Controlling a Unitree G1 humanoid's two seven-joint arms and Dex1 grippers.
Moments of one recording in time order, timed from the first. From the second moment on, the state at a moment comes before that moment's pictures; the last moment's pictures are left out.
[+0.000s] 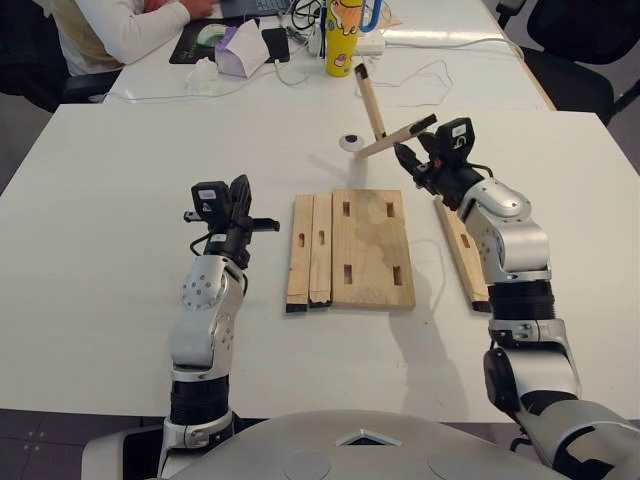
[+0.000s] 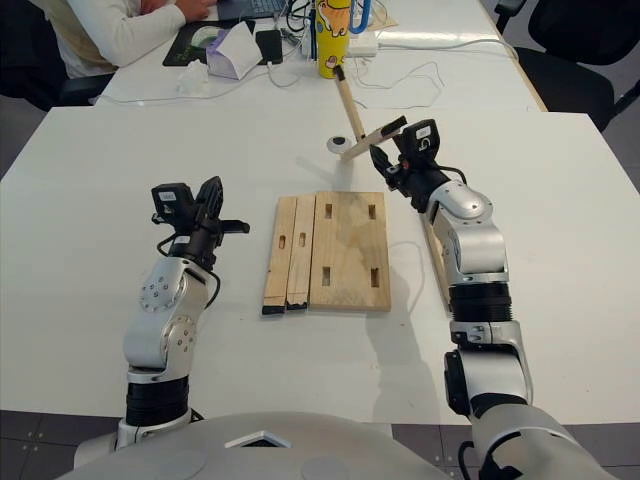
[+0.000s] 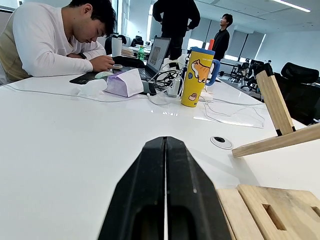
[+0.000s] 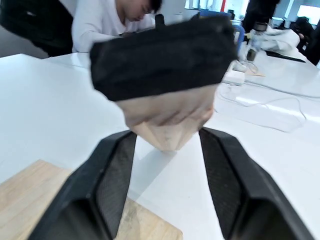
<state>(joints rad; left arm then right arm) -0.01 -0.04 0.00 -0.38 -0.17 0.37 -0.02 -0.48 -0.38 -0.02 0.18 0.18 0.36 0.51</state>
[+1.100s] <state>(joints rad) 0.00 -0.05 -0.03 -0.36 -0.33 0.49 0.00 -0.25 -0.73 0.13 -0.09 0.22 0.81 0.81</state>
